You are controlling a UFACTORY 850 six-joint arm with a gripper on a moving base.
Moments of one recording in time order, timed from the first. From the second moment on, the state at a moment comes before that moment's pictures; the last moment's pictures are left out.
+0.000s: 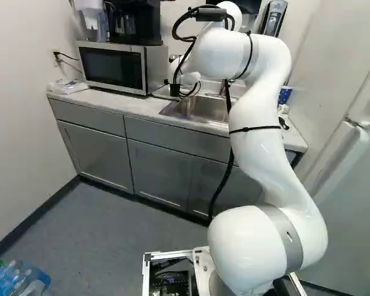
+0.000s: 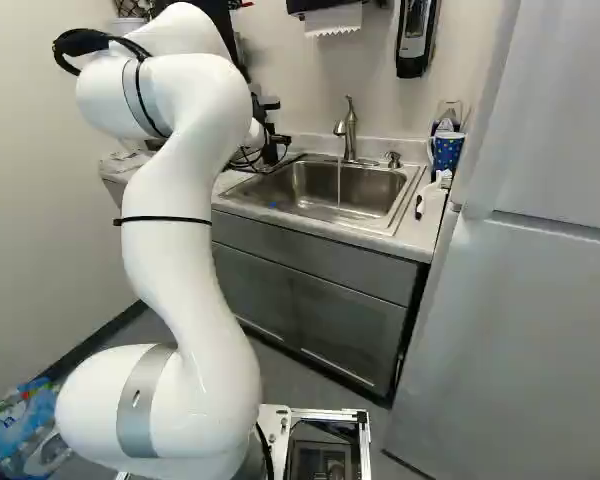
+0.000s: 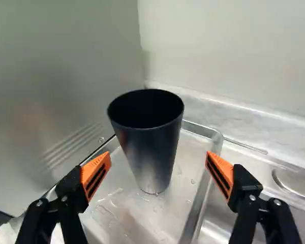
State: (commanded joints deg) arm 5.6 -38.8 -92.4 0.0 18.6 0.0
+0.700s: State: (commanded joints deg) arm 5.7 -40.6 -93.0 0.0 22.9 0.0
